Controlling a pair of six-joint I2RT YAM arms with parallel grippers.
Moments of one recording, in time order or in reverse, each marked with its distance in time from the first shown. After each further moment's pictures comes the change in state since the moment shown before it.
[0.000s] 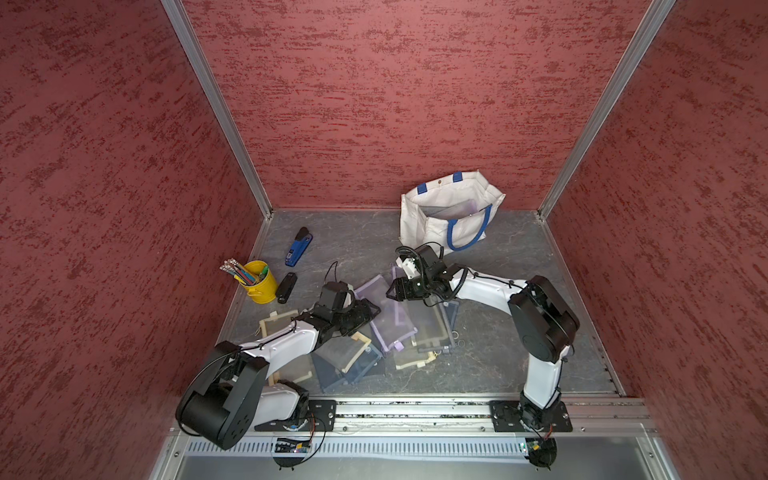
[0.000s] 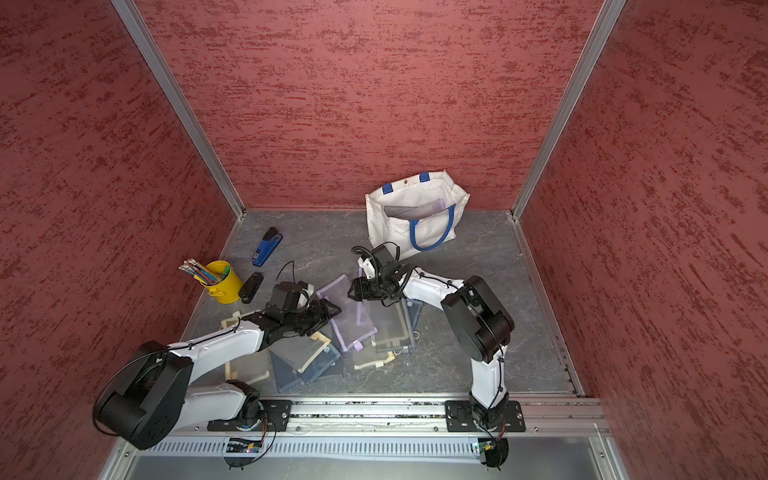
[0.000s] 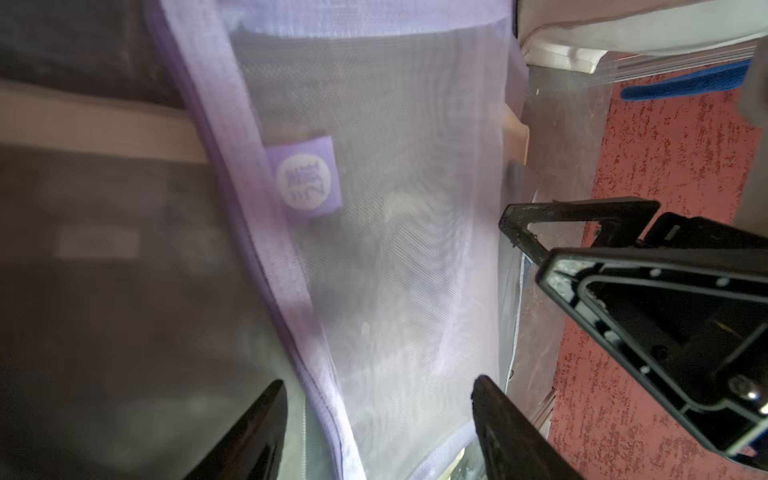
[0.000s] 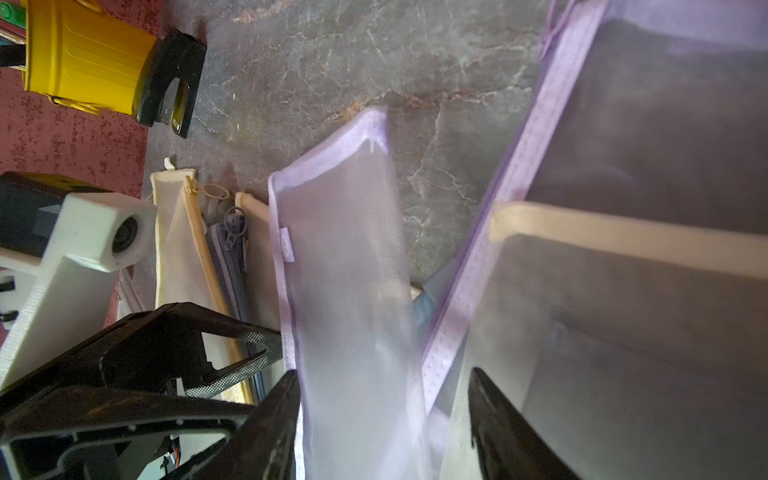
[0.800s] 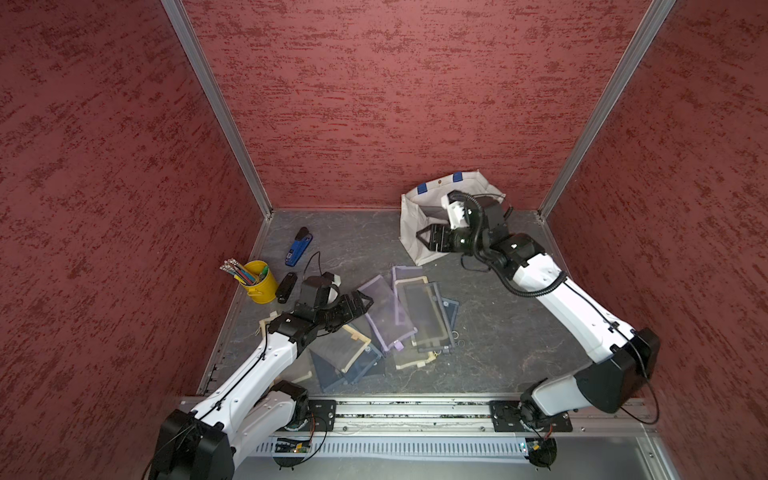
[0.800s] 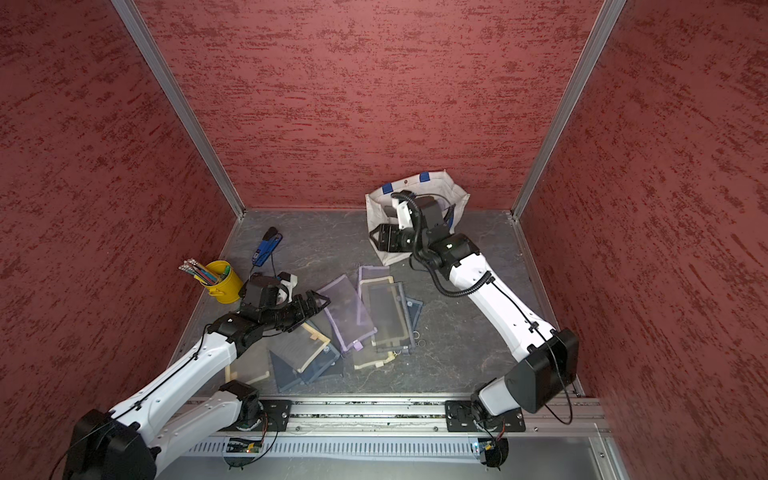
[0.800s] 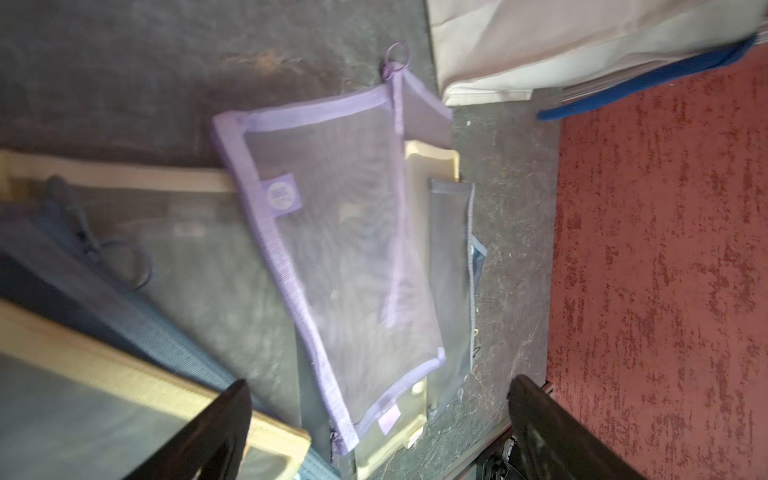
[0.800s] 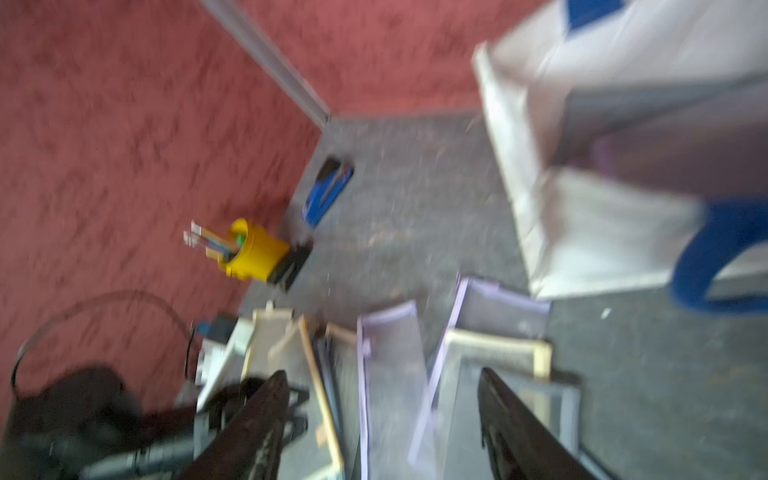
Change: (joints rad) left arm 0.084 -0.342 0.088 -0.391 0.002 0.111; right arm -0.108 -0.454 0.133 -0.254 0.149 -0.023
